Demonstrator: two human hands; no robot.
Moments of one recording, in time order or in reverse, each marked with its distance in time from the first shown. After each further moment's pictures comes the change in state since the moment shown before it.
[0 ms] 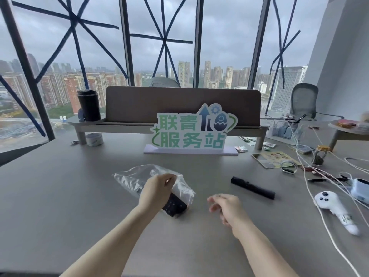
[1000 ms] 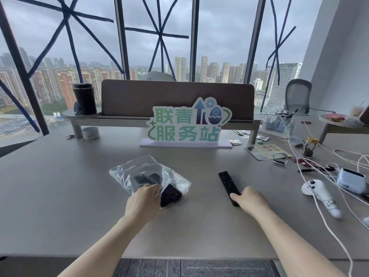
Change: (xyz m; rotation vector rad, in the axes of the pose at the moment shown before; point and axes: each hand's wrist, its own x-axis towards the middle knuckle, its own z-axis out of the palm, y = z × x) left_hand -0.051 -0.027 0.002 0.327 -0.082 -0.039; right_hand 0.033 0.032 -0.076 -0.879 0.252 0.031
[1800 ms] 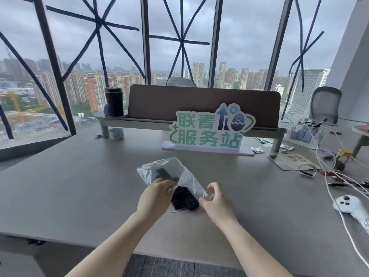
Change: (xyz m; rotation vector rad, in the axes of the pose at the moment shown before) left_hand 0.000 -0.023 -0.031 -0.149 0.076 0.005; right_hand -0.084 -0.128 0.054 0.403 -0.075 -0.258
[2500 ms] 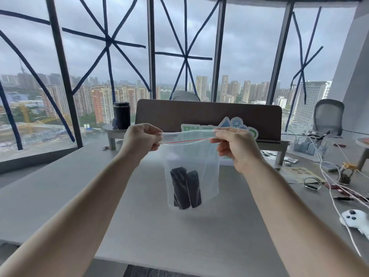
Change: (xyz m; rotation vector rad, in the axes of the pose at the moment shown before) left_hand 0.065 0.064 -0.163 -0.695 0.269 -0.086; right_hand 0.002 -0.150 -0.131 0.816 0.009 -0.260
